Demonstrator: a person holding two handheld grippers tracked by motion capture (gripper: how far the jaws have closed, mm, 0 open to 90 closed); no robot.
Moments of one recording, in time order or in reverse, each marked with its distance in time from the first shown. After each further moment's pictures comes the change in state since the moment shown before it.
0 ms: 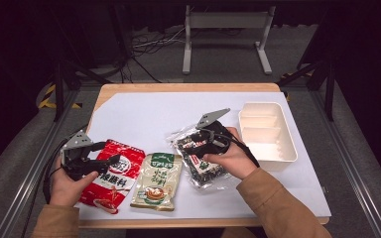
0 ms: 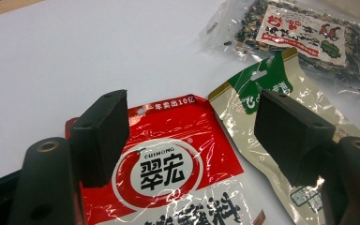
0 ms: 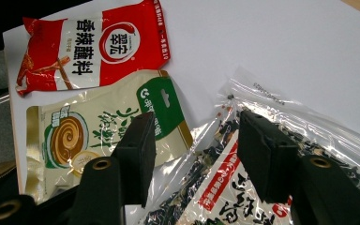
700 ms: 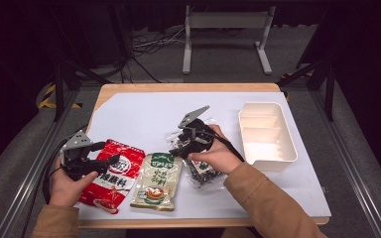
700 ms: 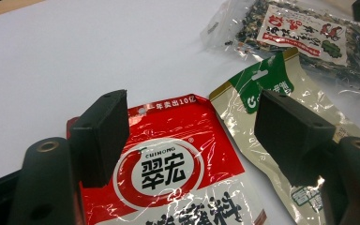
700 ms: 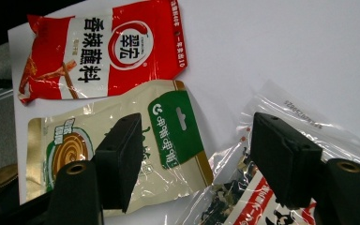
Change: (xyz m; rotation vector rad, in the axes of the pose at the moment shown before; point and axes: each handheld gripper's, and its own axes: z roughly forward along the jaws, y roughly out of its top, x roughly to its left) left arm 0.000 -0.001 0.000 -0.002 0.003 -0.005; right arm 0.004 0.021 0.038 0.051 0.058 -0.018
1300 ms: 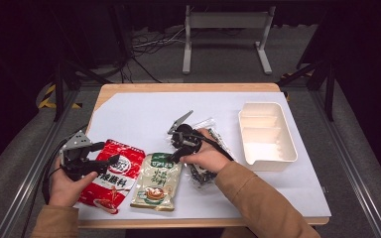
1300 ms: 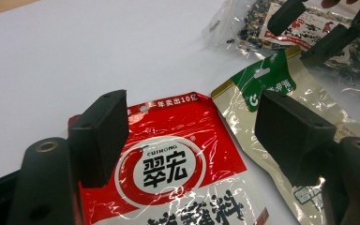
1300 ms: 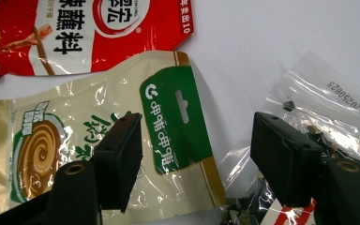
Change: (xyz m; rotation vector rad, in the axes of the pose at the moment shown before) left arm 0.001 -0.002 0.001 0.002 0.003 0.002; right arm -0.008 -0.003 0.050 0.137 0.042 0.005
